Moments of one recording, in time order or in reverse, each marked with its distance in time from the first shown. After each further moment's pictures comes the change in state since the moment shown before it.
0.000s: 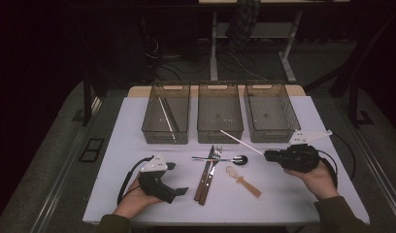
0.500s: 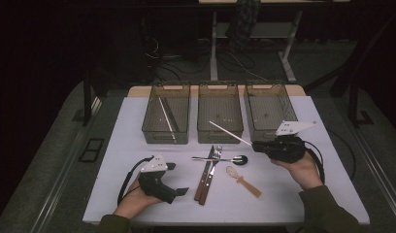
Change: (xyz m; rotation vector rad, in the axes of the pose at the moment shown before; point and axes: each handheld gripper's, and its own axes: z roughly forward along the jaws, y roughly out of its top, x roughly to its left) left arm -0.001 0.000 0.000 -0.003 -0.001 0.003; right arm 0.003 0.030 0.024 -0.042 0.007 -0.016
